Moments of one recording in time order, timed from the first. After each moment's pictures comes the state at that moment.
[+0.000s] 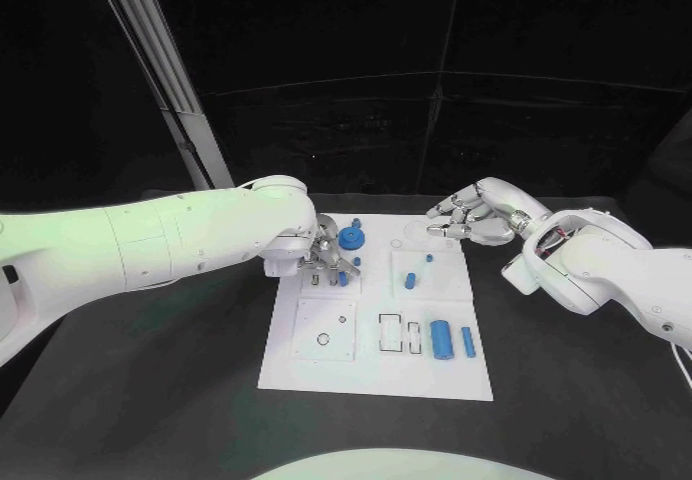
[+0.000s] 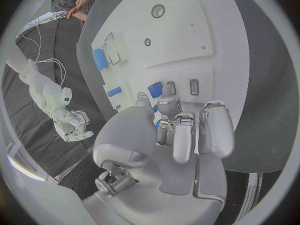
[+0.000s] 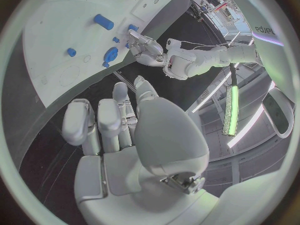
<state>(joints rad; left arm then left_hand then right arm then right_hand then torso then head) 1.40 -0.55 -0.22 1.29 -0.90 0.24 -0.63 1.16 0.13 -0.29 0.28 0.05 0.89 0.06 0.69 0.44 1.25 -0.02 1.10 0.92 1.47 -0.08 1.56 1.31 0.08 1.45 0.03 1.38 1.19 1.15 -0.90 0.07 1.58 -1.02 -0.31 0.04 1.42 -0.01 -0.07 0.17 0.30 0.95 0.15 0.09 0.07 1.15 0.07 0.74 0.82 1.46 -0.01 1.15 1.02 0.08 1.30 0.09 1.39 1.18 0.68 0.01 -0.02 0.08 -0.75</state>
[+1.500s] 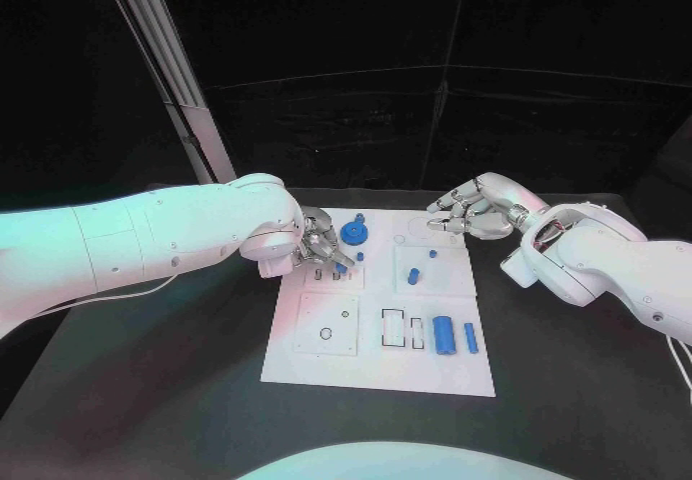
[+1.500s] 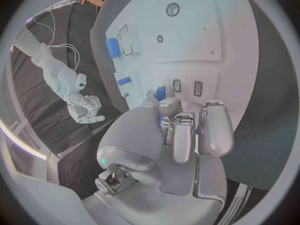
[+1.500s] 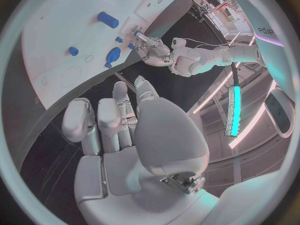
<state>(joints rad) 1.40 -0.64 -0.22 1.36 -0.79 0.12 -0.54 1.42 0.20 -0.10 0.17 0.05 0.84 0.04 0.72 0.46 1.25 -0.02 1.13 0.95 1.46 -0.09 1.56 1.31 0.08 1.43 0.02 1.38 1.18 1.15 -0.86 0.07 1.52 -1.02 -0.29 0.04 1.42 -0.01 -0.08 0.18 0.30 0.95 0.15 0.09 0.07 1.14 0.06 0.72 0.80 1.46 -0.01 1.14 1.00 0.08 1.28 0.10 1.38 1.15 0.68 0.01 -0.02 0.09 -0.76</state>
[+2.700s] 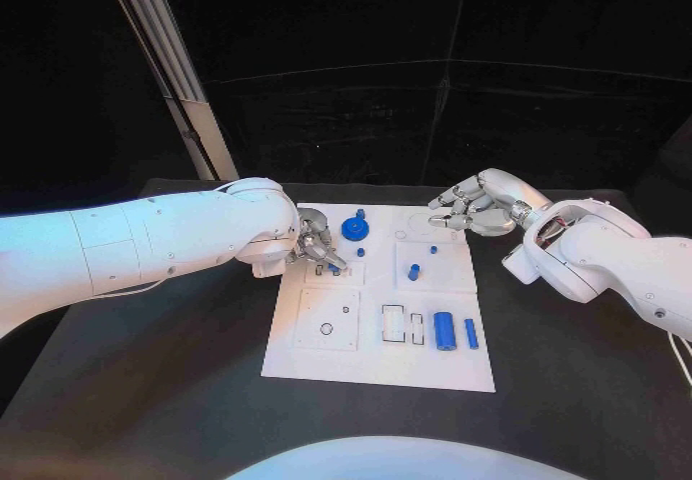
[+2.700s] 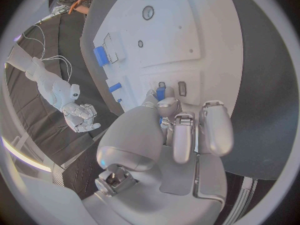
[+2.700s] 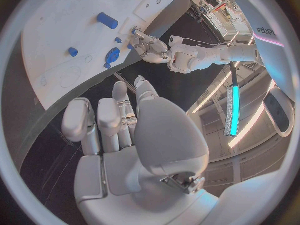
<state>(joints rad) 1.37 -0.67 -0.22 1.38 -0.92 0.12 -0.53 1.42 0.19 -0.08 0.18 0.04 0.84 0.04 0.73 0.46 1.26 -0.03 1.13 0.94 1.47 -0.09 1.56 1.31 0.08 1.43 0.02 1.38 1.18 1.15 -0.86 0.07 1.51 -1.02 -0.28 0.06 1.42 -0.01 -0.08 0.18 0.30 0.95 0.15 0.09 0.07 1.14 0.06 0.72 0.80 1.46 -0.01 1.14 1.00 0.08 1.28 0.10 1.37 1.15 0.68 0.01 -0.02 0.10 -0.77</state>
